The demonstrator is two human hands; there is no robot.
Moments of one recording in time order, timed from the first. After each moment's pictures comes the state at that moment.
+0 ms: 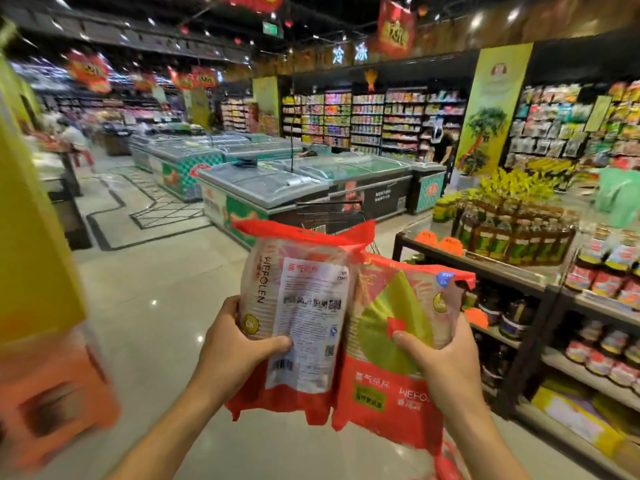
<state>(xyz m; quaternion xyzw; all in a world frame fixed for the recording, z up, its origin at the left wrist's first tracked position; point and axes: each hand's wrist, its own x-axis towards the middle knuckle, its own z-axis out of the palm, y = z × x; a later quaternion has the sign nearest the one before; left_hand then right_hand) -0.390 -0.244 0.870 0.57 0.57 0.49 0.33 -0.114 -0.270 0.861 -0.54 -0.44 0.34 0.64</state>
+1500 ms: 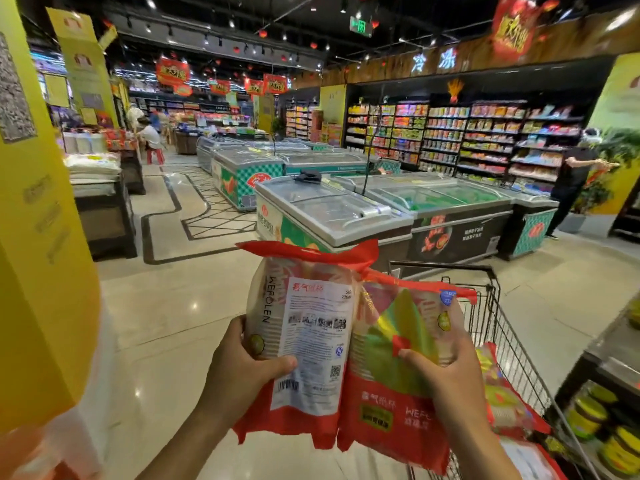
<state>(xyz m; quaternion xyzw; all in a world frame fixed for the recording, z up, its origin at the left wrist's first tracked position) -0.674 0.421 0.846 0.48 0.62 0.53 0.31 -0.398 0.458 0.847 -0.50 -0.53 0.35 0.59</state>
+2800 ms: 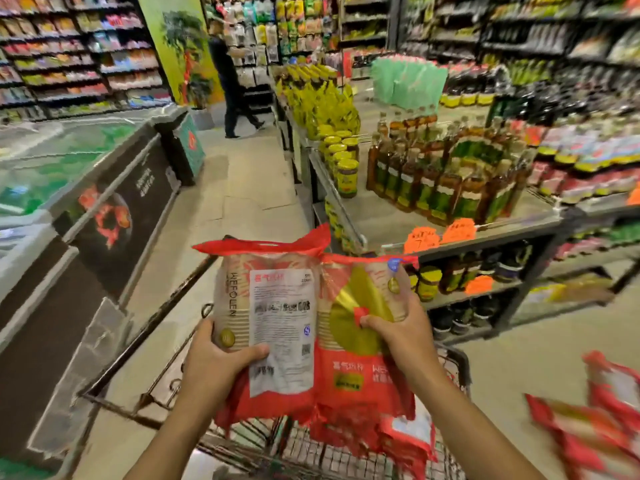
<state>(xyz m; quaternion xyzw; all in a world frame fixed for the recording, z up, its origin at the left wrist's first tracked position) -0.304 1.072 0.764 0.73 0.36 0.19 0.55 -0.139 0.848 0.736 -0.66 -0.11 0.12 0.73</state>
